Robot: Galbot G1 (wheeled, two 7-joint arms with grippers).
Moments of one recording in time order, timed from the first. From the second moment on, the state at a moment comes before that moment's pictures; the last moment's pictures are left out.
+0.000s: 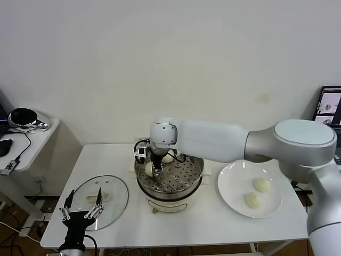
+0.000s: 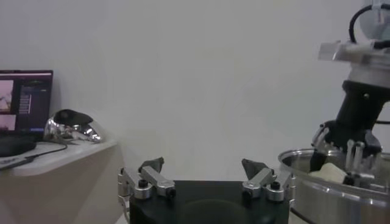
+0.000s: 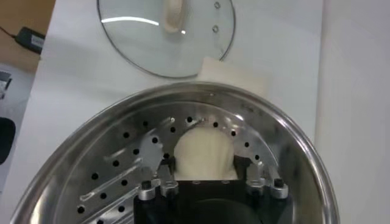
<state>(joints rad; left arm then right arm) 1.76 -1.27 -0.60 -2.13 -0.26 -0.19 -0.19 0.47 1.38 -1.29 1.22 0.51 -0.70 -0.81</state>
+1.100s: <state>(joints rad) 1.77 -1.27 -0.57 -2.13 -0.23 -0.19 -0.19 0.62 0.54 -1.32 1.62 0.14 -0.32 -1.14</state>
